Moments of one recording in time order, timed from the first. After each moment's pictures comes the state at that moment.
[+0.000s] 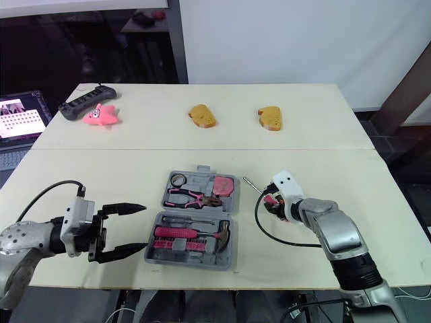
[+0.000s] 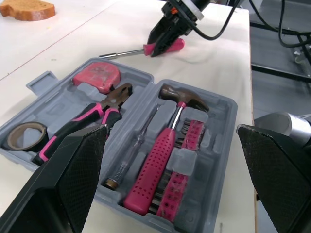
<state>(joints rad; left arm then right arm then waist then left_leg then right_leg) 0.16 0.77 0.20 -0.28 -0.53 0.13 -1.26 -0.29 -0.57 0.10 -0.17 0.18 1.01 0.50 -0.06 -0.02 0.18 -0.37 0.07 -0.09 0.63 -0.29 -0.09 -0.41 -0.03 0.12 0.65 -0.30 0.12</state>
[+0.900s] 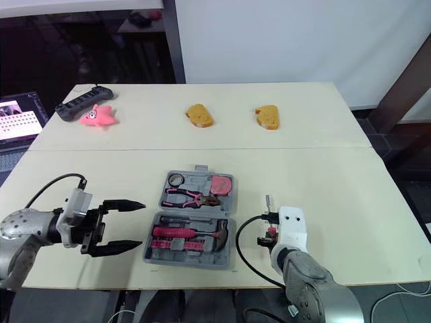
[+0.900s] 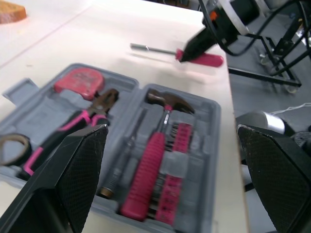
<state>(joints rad) -0.01 0.80 0.17 -0.12 -0.57 0.13 -1.42 0.12 0.06 -0.06 -0.92 0.08 1.60 -0.04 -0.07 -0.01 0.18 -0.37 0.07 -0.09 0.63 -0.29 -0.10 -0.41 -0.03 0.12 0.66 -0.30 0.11</state>
